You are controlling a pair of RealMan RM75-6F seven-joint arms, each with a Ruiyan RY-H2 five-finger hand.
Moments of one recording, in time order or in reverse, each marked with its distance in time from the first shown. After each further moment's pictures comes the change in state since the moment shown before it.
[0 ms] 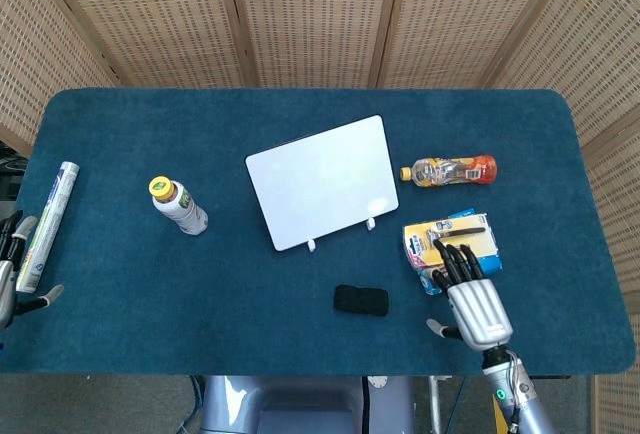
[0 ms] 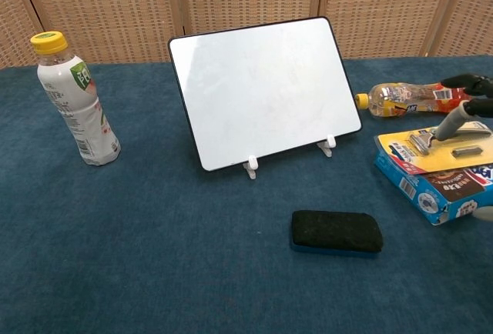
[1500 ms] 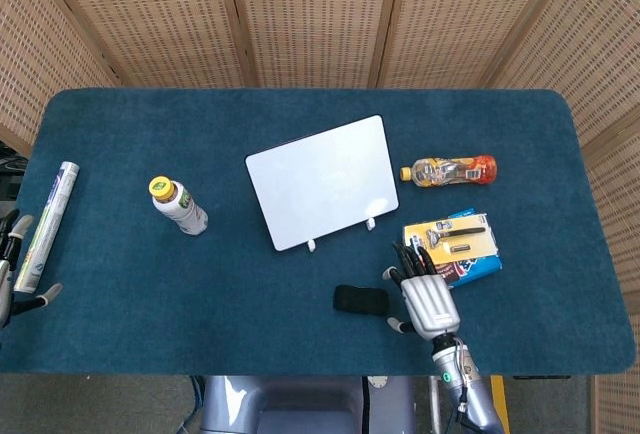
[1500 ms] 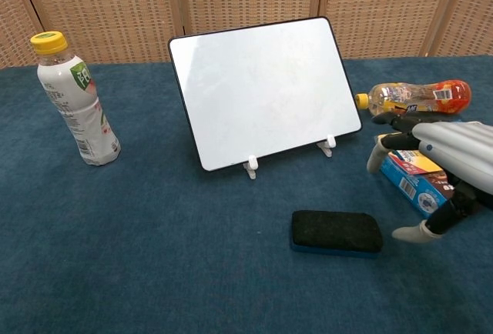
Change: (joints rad) left arm 0.004 0.006 -0.005 -0.005 -0.004 0.011 -0.014; right arm 0.114 -0.221 0.035 -0.020 0.282 -0.050 -0.266
